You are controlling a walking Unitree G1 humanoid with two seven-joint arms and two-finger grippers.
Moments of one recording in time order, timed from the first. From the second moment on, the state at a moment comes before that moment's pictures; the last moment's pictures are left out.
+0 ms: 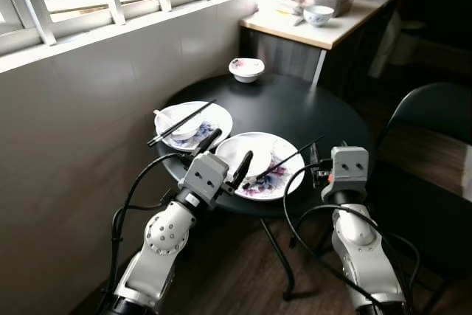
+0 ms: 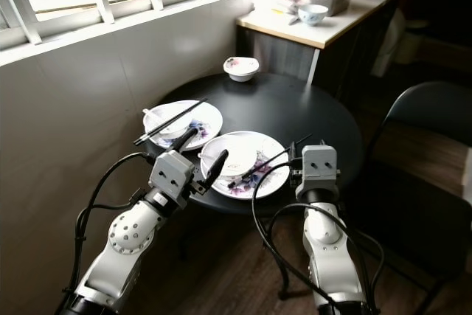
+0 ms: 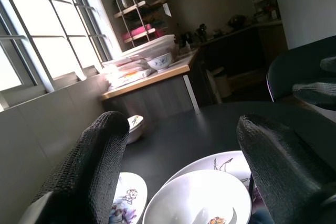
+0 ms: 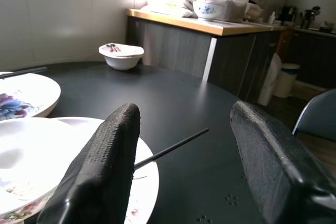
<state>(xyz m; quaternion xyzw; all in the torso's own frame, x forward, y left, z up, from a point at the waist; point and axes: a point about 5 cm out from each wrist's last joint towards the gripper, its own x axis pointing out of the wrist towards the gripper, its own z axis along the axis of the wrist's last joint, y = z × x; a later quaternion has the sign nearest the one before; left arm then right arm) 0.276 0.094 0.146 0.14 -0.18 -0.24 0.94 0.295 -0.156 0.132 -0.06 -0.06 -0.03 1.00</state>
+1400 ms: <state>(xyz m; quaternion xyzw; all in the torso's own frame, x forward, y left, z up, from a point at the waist) 0.259 0.150 0.065 0.20 0.08 -0.15 0.96 0.278 -0.146 0.097 -0.14 0.00 0.10 0.99</state>
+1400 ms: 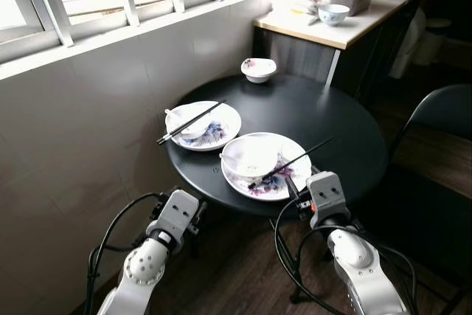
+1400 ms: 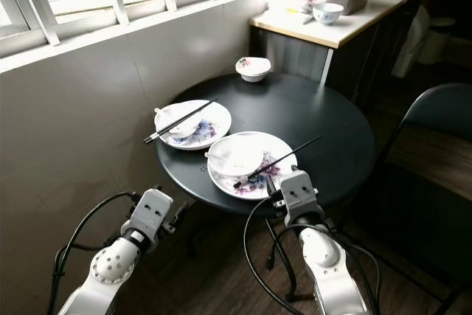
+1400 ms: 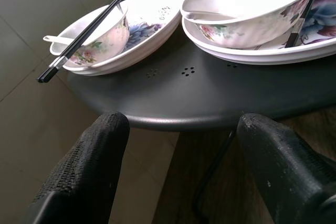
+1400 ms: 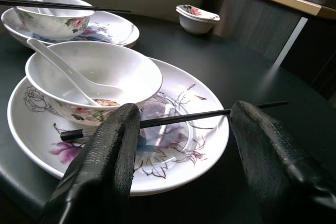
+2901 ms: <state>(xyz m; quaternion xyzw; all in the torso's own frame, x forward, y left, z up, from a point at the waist) 0.266 0.149 0.086 0.10 -0.02 -0.11 0.99 0.287 -0.152 0.135 -0.19 -0.17 0.01 0.97</state>
